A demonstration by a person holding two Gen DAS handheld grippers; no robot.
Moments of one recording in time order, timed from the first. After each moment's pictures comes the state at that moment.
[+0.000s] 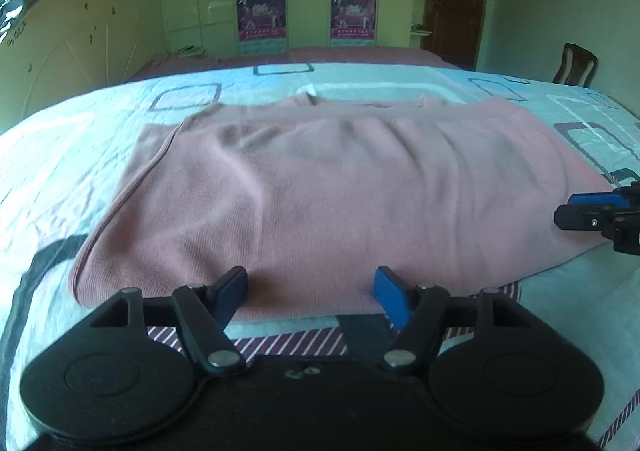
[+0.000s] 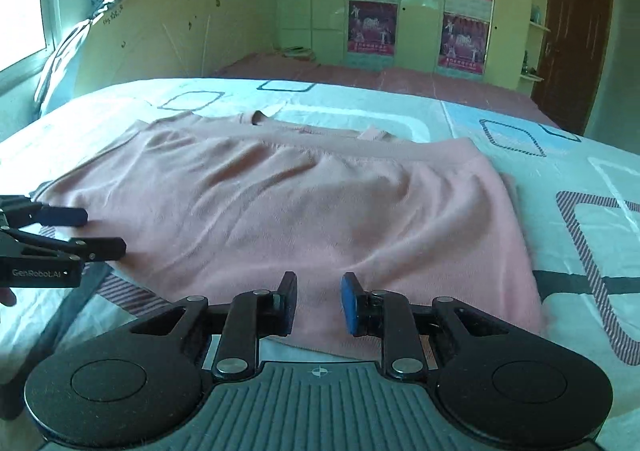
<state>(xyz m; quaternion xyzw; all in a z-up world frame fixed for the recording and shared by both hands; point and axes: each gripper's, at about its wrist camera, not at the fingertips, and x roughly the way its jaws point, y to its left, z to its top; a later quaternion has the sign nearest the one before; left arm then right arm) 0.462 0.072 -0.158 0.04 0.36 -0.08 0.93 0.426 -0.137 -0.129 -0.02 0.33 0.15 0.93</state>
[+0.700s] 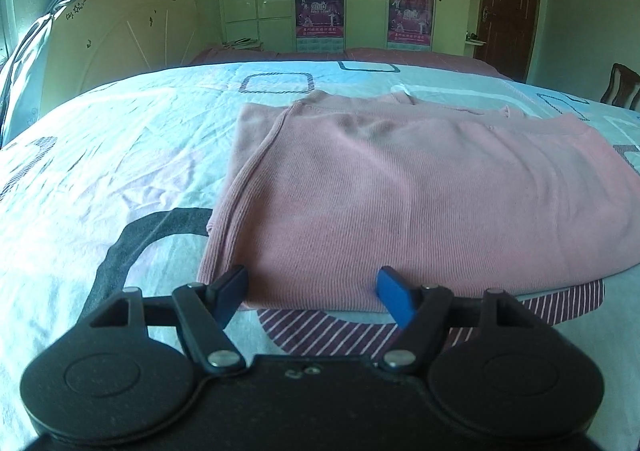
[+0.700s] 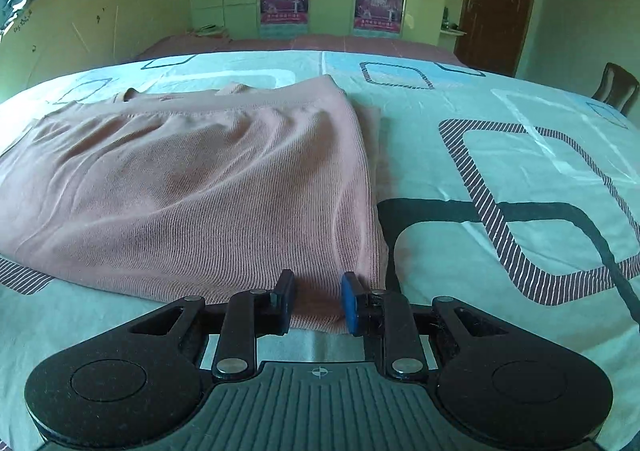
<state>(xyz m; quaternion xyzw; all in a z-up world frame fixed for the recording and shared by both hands) 0.458 0.141 -0.155 0.02 0.36 0.00 0.93 0.428 -0.235 -0.152 0.00 0.37 0.02 0.93</state>
